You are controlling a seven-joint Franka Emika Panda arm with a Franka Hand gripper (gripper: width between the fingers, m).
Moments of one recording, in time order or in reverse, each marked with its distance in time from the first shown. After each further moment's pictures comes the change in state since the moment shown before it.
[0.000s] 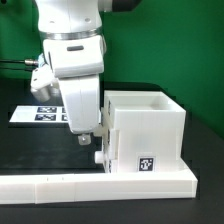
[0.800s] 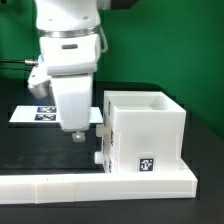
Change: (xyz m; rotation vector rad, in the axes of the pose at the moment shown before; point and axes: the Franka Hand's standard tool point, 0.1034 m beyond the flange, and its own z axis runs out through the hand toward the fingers) arm -0.014 -0.013 -0.001 0.007 -0.008 0.081
